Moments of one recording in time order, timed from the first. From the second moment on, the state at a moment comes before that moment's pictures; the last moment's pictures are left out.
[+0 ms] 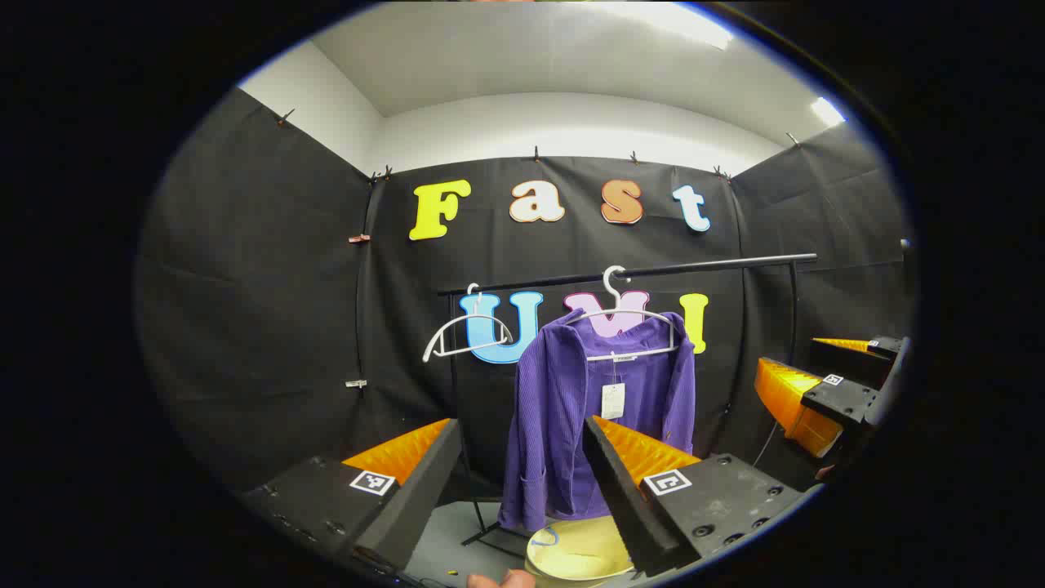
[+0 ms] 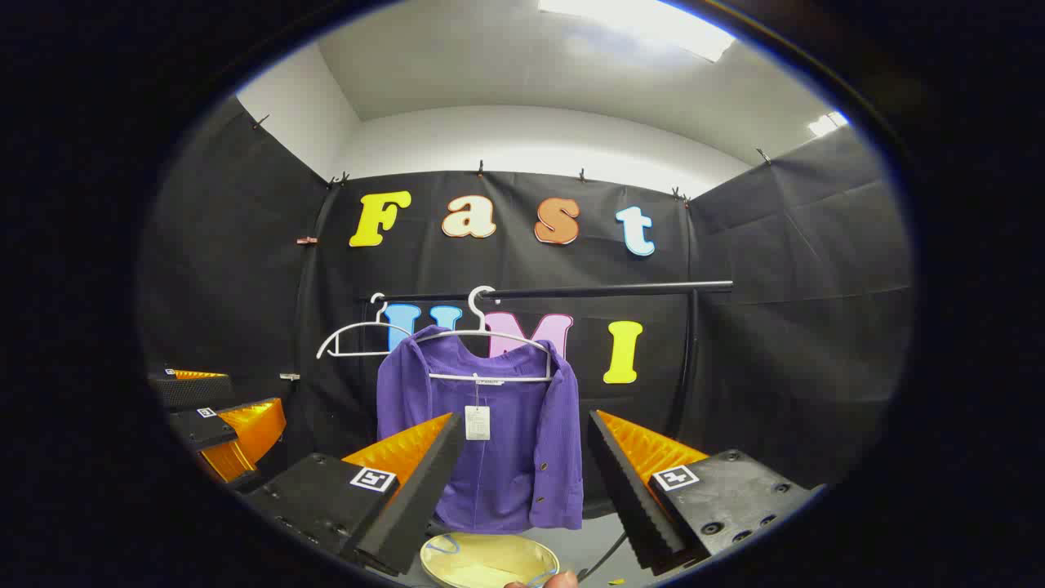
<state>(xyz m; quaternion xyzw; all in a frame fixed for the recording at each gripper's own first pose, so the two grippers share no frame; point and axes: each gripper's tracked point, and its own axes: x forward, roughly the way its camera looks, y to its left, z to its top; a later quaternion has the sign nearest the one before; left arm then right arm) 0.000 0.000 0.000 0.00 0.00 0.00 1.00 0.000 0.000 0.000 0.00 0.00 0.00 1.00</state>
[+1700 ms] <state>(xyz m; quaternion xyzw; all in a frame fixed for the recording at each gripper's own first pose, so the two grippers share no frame) 0.191 -0.070 -0.002 0.00 0.00 -0.02 1.00 0.201 -0.045 -0.034 0.00 -0.01 -0.01 1.00</state>
